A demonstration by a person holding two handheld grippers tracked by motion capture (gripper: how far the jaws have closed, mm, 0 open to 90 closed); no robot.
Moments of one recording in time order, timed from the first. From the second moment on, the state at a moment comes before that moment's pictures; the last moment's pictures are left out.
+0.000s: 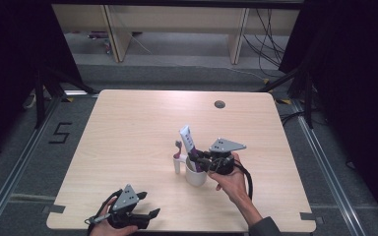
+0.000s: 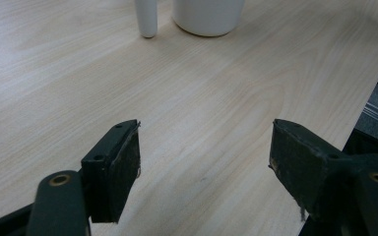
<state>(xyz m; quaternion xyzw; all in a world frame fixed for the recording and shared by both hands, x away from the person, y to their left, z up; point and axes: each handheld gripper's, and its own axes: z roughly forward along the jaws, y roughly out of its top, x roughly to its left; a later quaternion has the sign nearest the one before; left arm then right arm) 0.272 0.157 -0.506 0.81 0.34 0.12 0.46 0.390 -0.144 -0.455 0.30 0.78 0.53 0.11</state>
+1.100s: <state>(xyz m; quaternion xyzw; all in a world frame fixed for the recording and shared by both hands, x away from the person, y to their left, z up) 0.272 0.158 -0.505 0.82 0.33 0.12 0.45 0.381 -0.150 -0.460 0.29 0.80 0.50 0.14</state>
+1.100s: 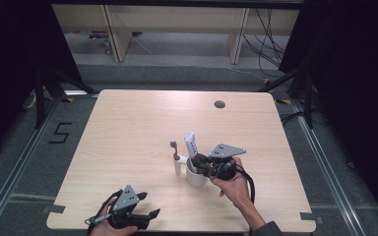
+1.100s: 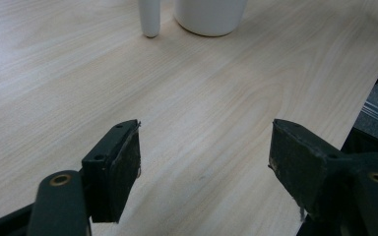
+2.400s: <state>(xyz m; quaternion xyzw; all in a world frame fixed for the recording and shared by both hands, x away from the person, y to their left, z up) 0.272 0.158 -0.505 0.82 0.33 0.12 0.45 0.370 -0.171 -0.433 0.32 0.78 0.52 0.14</state>
